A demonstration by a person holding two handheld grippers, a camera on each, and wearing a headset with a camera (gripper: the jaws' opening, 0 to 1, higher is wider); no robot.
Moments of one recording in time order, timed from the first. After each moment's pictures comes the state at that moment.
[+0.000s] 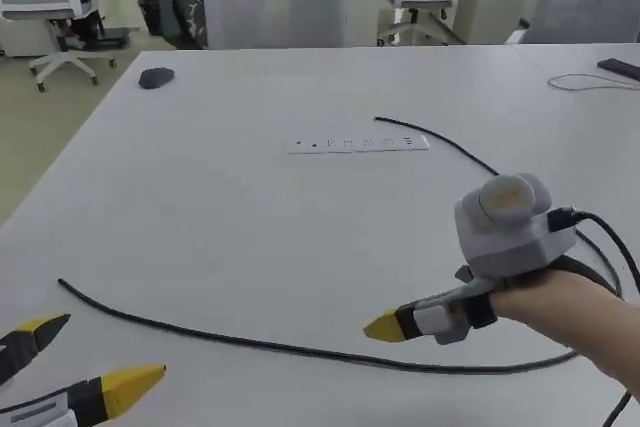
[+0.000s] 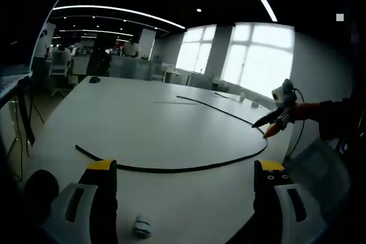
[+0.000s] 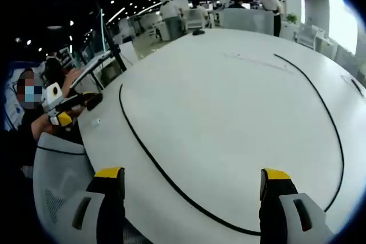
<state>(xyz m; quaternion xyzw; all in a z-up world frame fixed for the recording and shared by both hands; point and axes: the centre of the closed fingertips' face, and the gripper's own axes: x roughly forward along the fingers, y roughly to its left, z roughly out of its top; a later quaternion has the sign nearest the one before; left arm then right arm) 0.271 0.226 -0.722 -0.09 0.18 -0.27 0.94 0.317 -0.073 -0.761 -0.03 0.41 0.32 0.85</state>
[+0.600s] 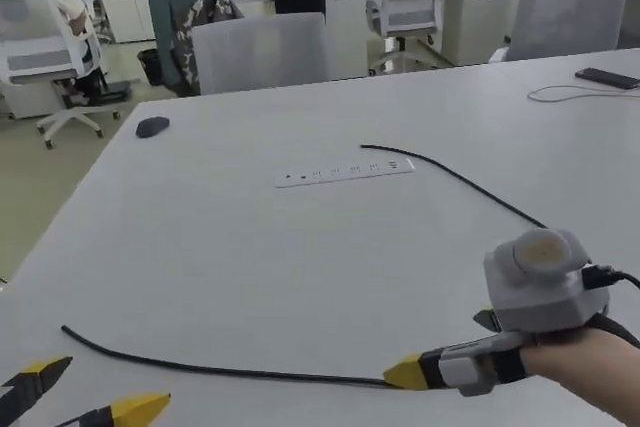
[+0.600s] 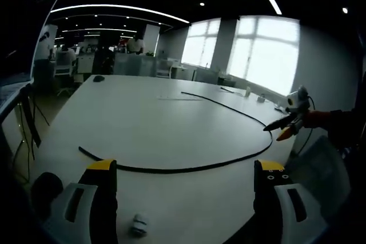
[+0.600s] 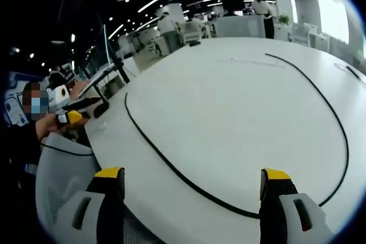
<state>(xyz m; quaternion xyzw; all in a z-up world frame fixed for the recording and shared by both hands) 0.268 0.220 -0.715 -0.07 0.20 -0.25 0.95 0.294 -0.088 -0.765 0.02 0.38 0.33 0.87</state>
